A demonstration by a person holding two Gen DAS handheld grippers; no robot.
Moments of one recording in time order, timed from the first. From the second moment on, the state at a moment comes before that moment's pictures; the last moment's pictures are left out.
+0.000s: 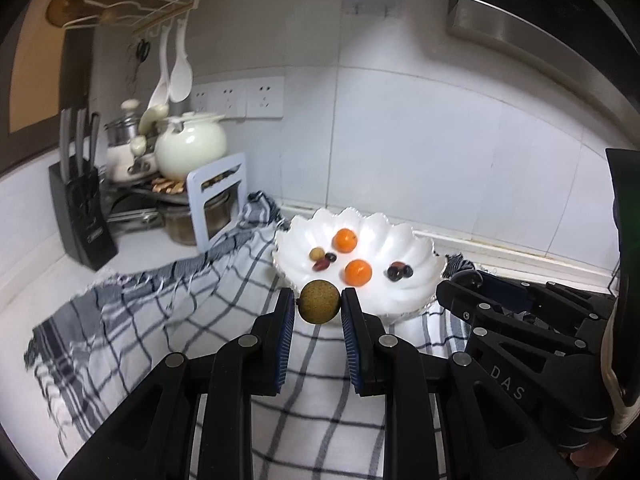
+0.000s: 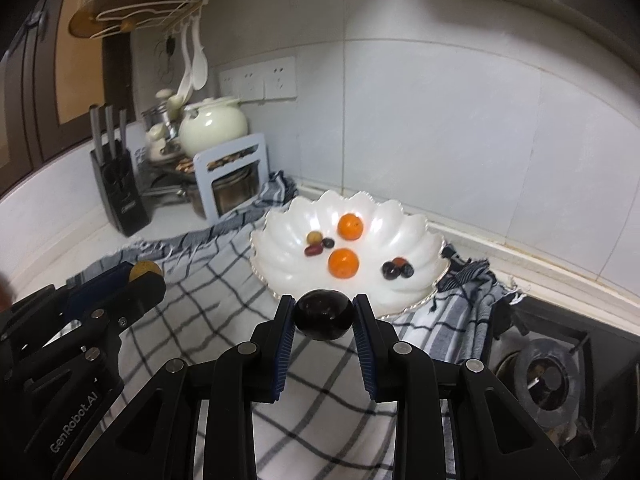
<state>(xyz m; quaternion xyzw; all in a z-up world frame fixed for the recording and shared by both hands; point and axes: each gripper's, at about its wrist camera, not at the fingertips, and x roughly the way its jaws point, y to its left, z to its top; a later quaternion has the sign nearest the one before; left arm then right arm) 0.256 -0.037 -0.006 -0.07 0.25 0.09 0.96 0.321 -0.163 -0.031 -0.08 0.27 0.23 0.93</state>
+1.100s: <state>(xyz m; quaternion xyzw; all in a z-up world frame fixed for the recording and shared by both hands) 0.397 0.012 0.021 0.00 0.26 -0.05 0.96 0.409 -0.131 -0.003 -0.05 0.25 0.12 0.96</state>
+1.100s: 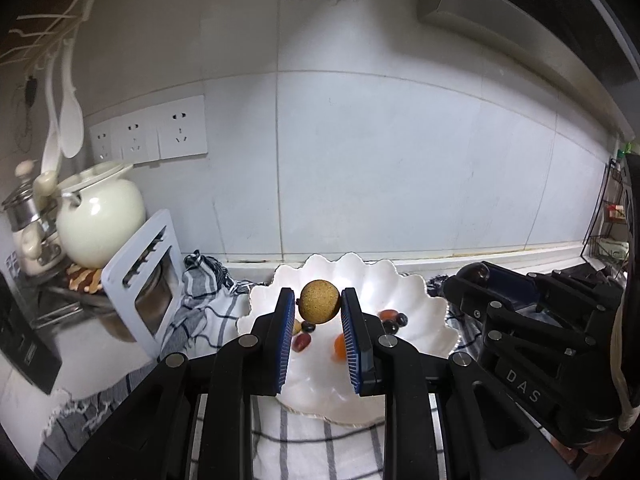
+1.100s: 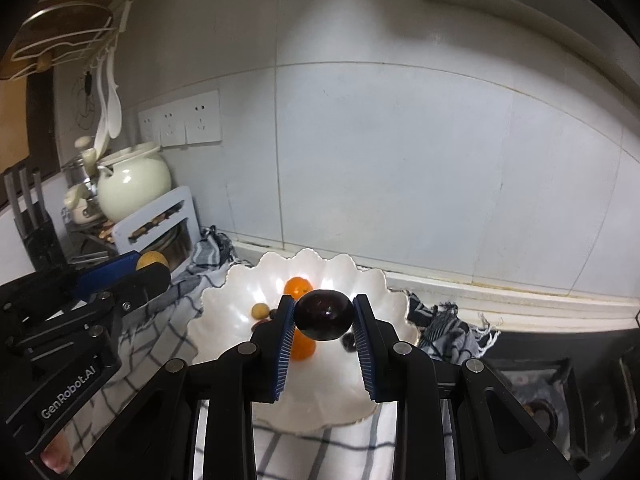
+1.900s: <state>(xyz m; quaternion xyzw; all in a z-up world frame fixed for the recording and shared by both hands) 0.528 0.005 -0.042 0.02 0.41 -0.10 0.91 0.539 -0.128 -0.057 -0.06 0.38 0.13 0.91</state>
